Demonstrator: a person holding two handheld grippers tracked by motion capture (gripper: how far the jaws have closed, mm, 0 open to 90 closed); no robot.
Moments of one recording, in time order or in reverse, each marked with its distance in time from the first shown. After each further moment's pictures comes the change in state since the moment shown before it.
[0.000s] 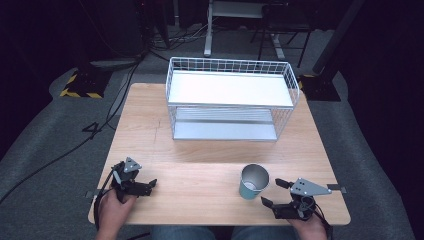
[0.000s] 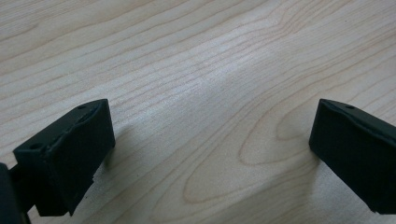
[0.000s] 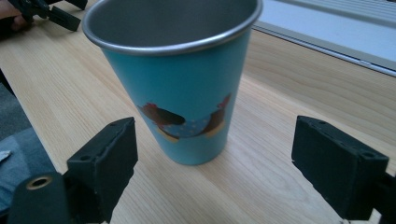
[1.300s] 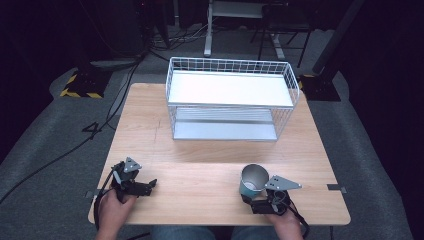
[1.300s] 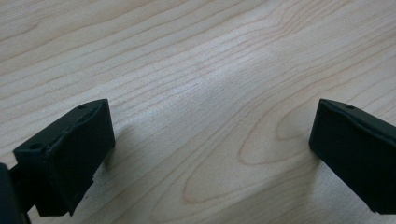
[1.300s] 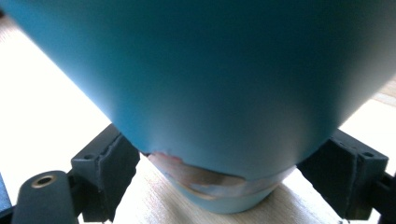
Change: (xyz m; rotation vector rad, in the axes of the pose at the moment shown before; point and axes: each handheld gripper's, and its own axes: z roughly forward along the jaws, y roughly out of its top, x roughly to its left) left arm 0.000 0.000 0.000 -0.001 0.000 -0.002; right arm 0.016 -0.004 0.061 0.059 0.005 0.036
